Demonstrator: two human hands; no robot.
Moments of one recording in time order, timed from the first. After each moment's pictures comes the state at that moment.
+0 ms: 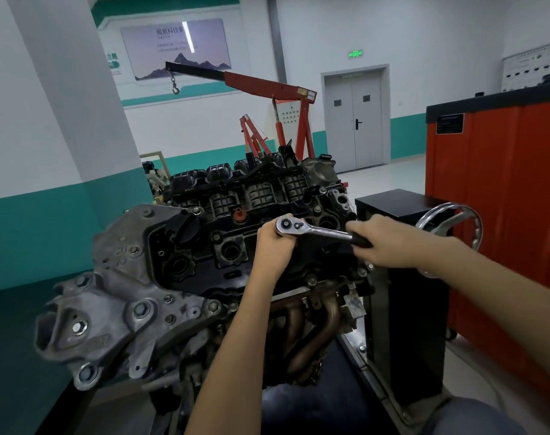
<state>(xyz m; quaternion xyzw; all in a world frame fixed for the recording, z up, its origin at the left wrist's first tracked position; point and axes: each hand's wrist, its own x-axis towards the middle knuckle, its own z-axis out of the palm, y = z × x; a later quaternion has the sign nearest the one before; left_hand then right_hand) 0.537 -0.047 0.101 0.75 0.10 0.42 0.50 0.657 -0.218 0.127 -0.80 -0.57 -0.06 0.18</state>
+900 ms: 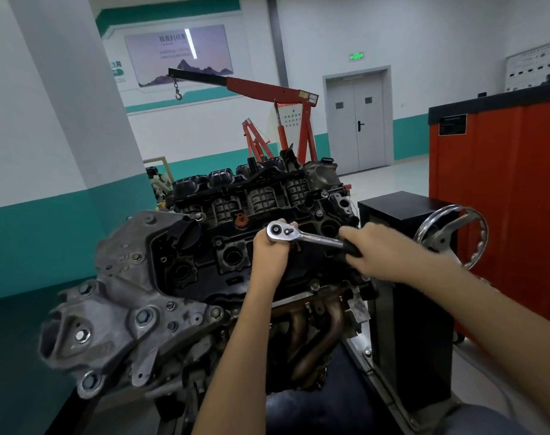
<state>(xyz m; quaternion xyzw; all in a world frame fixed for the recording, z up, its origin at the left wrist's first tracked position) 0.536 -0.041 0.099 0.71 0.14 0.44 0.53 0.647 -0.207 0.117 -0.81 -0.55 -0.16 0.16</state>
